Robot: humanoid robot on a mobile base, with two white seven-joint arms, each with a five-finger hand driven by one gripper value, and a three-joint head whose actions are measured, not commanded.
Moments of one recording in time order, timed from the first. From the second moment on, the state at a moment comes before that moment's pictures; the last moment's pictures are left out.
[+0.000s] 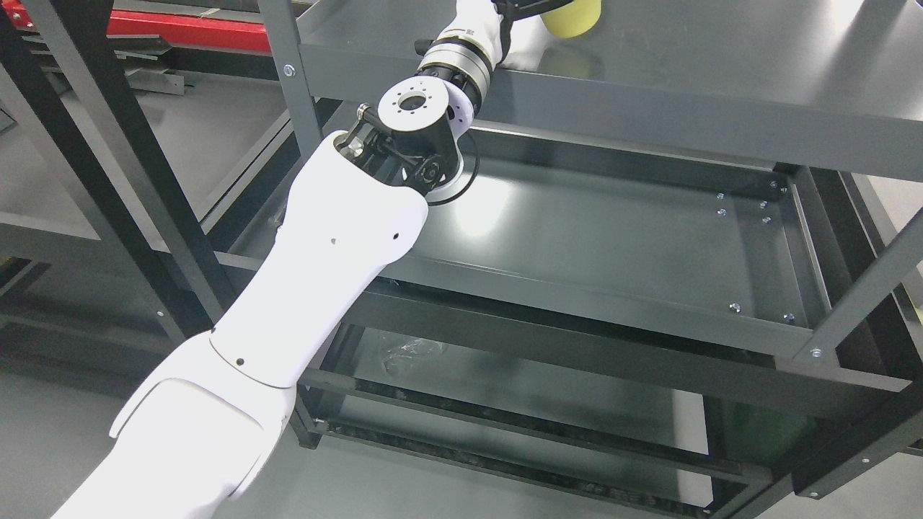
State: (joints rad) left arm -1.28 0.00 -0.58 -1.21 0.71 0.30 0.45; right arm 0.00 0.00 0.00 -0.24 0.00 0.09 -0.12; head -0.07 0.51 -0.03
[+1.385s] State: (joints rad) left arm -1.29 0.00 -0.57 -1.19 0.69 0.35 0.44; right arm 0.00 0.00 0.00 -0.24 0.00 0.09 -0.12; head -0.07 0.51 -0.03
